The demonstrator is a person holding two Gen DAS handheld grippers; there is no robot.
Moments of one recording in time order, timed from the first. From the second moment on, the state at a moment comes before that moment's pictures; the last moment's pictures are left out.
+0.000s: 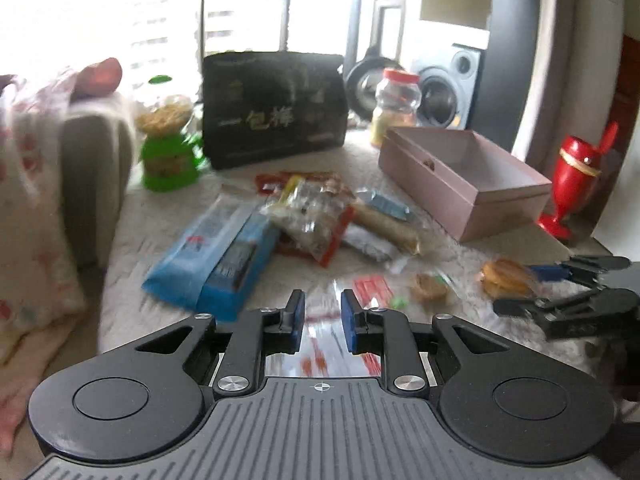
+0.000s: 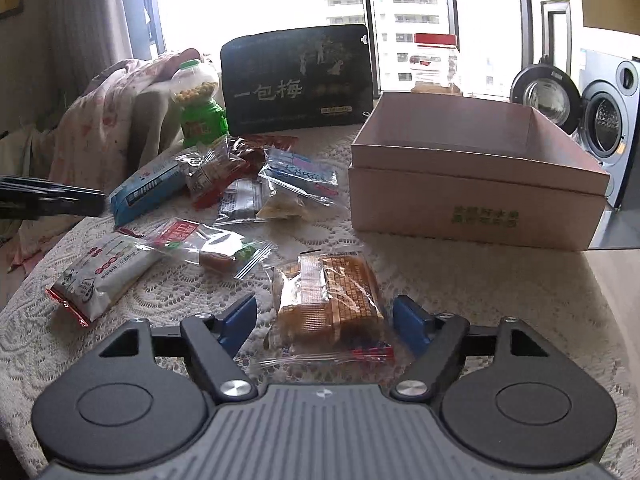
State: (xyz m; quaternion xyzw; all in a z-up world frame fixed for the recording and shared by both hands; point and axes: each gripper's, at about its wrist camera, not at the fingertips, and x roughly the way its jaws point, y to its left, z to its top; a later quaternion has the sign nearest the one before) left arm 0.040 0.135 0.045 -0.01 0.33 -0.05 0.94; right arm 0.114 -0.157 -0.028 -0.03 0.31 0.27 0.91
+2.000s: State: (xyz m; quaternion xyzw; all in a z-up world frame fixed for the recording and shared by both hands) left arm 0.027 0.060 0.002 -0.05 0.40 -0.16 0.90; right arm 0.123 -0.145 -0.013 -0.07 0.32 0.27 0.90
